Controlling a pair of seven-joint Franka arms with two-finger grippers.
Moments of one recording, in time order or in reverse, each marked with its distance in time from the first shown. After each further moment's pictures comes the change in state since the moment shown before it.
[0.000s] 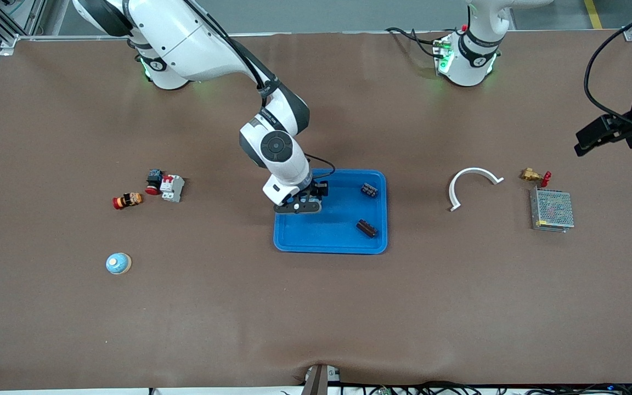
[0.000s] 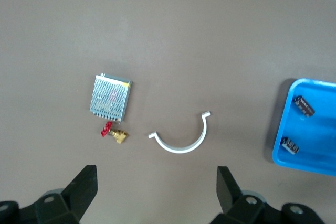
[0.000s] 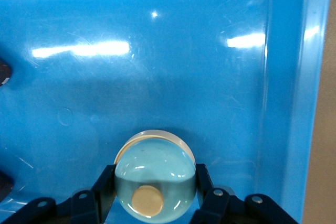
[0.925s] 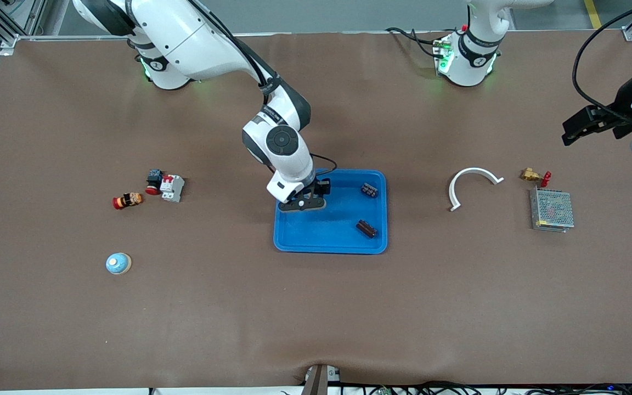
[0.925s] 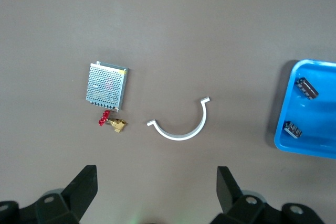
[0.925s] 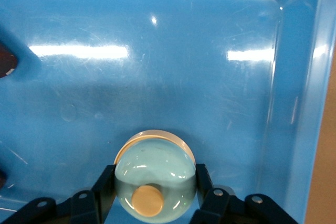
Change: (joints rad) left arm -0.012 -0.023 -0.022 -0.050 -0.001 -0.016 0.005; right arm 0.014 0.001 0.000 -0.006 -0.088 0.016 0.003
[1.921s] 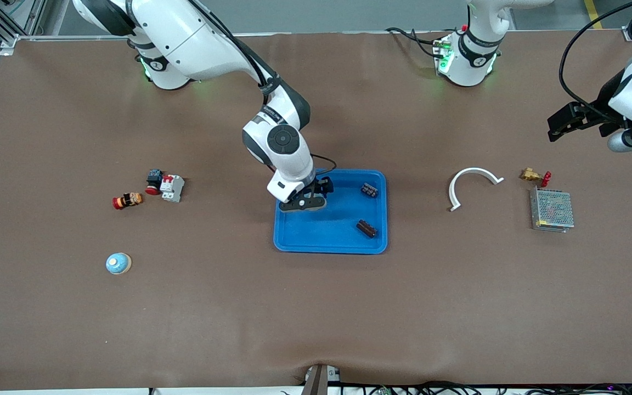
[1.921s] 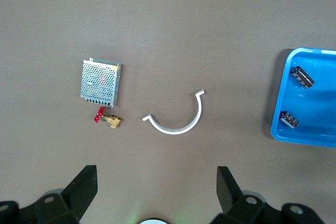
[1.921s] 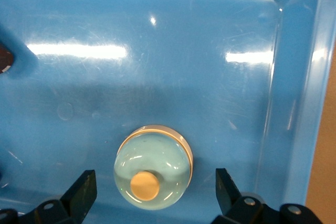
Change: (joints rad) left arm 0.003 0.000 -0.027 -0.001 0.000 -0.016 0.001; right arm 0.000 -0.002 -0.001 -0.002 -0.010 0.003 0.000
